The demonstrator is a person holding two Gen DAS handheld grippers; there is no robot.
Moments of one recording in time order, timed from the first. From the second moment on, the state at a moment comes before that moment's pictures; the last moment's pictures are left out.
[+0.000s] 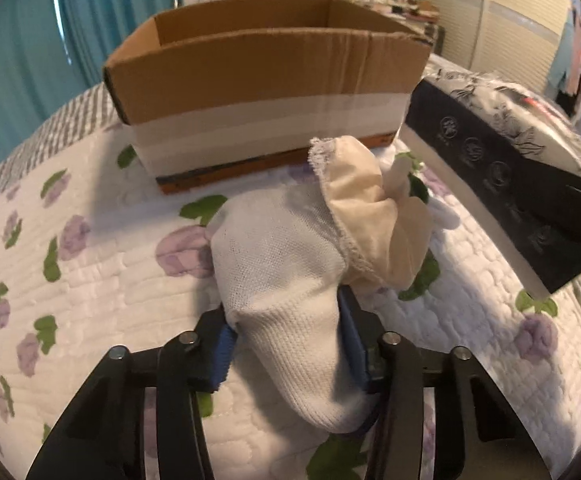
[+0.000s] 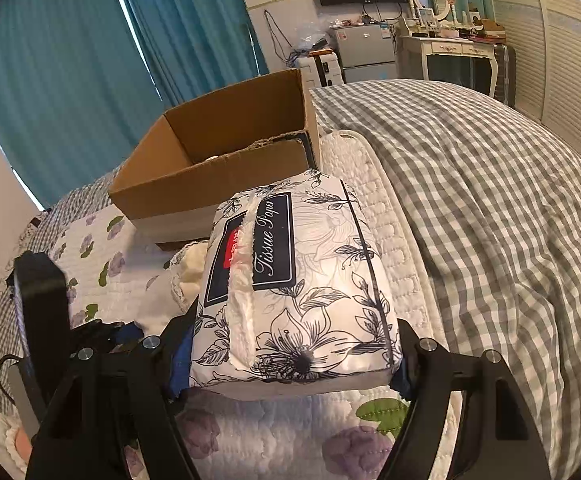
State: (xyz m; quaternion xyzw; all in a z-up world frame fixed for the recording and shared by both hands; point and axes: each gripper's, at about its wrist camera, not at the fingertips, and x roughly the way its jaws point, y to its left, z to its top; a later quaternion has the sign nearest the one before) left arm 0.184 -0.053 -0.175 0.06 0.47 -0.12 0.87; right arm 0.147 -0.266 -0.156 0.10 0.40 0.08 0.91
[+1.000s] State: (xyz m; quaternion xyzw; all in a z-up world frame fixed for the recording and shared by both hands) left arm 0.111 -0.010 -0.011 0.04 0.33 -0.11 0.94; right arm 0.079 -0.241 -0.004 0.06 0.29 0.12 0.95
